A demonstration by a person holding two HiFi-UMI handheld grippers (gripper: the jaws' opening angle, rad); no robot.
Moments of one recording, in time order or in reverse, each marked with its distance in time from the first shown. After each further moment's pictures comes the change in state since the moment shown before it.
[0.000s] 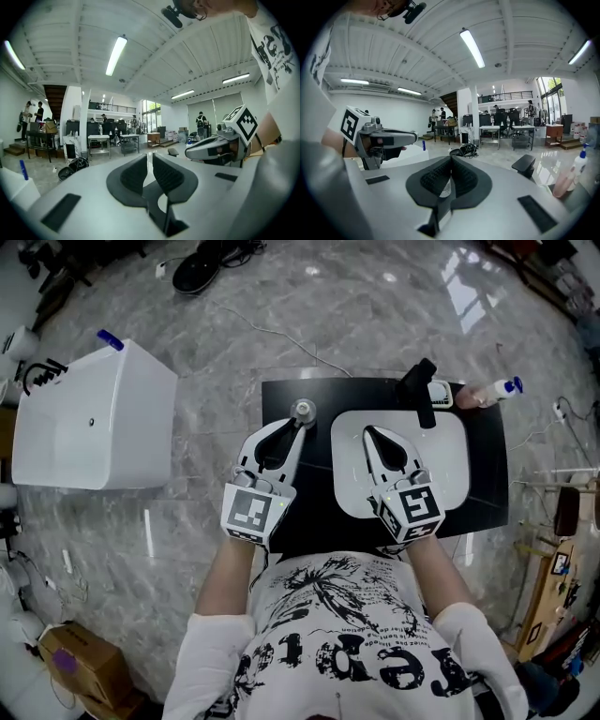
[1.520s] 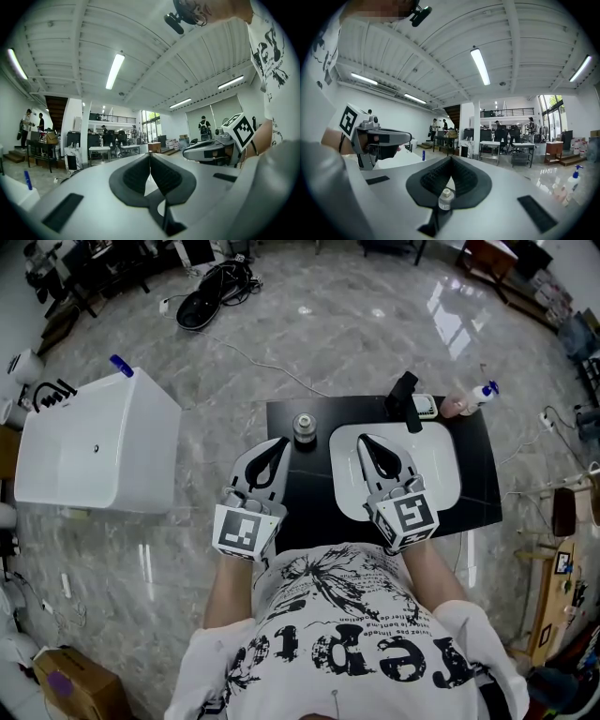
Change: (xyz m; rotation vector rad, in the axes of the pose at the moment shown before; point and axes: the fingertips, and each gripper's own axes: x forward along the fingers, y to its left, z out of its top) left arm -0.091 -0.017 0.064 0.047 -0.126 0.022; right arm -0.059 0.056 0.061 -0.102 -0.161 -0.017
